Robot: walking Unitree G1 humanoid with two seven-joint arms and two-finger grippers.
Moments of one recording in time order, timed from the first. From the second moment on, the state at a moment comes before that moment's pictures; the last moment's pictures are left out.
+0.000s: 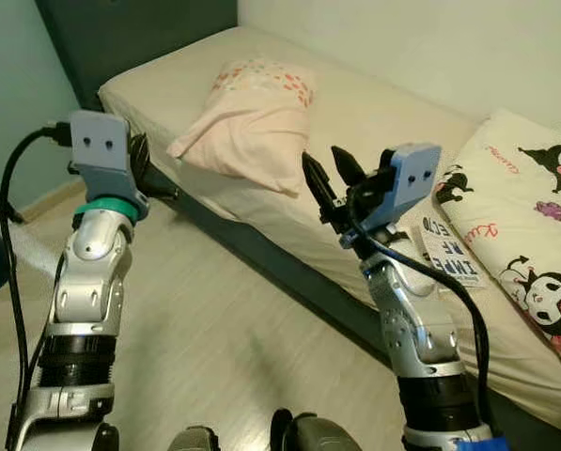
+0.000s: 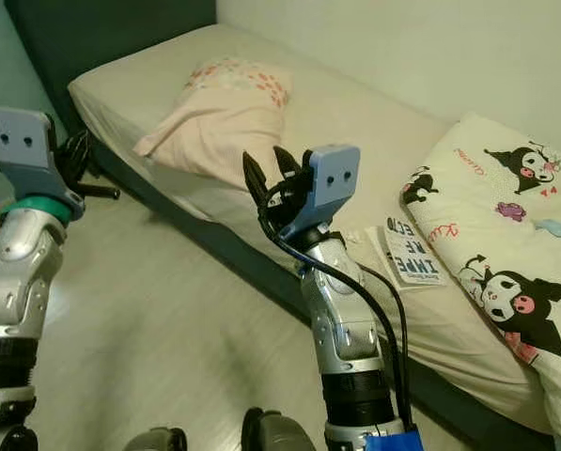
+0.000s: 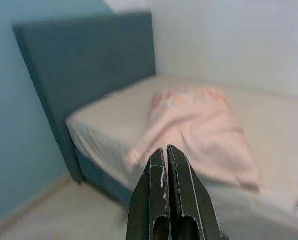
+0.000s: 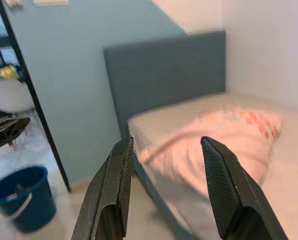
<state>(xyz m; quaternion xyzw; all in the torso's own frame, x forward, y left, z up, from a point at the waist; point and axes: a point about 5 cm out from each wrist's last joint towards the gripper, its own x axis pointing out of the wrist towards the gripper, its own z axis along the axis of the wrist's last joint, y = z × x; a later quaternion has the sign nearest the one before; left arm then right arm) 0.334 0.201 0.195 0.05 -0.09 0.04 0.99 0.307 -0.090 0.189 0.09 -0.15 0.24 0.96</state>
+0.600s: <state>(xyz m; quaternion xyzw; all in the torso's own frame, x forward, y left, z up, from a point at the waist) 0.275 0.197 0.047 0.05 0.16 0.02 0.99 0.286 -0.087 0.080 0.07 0.04 0.22 0.97</state>
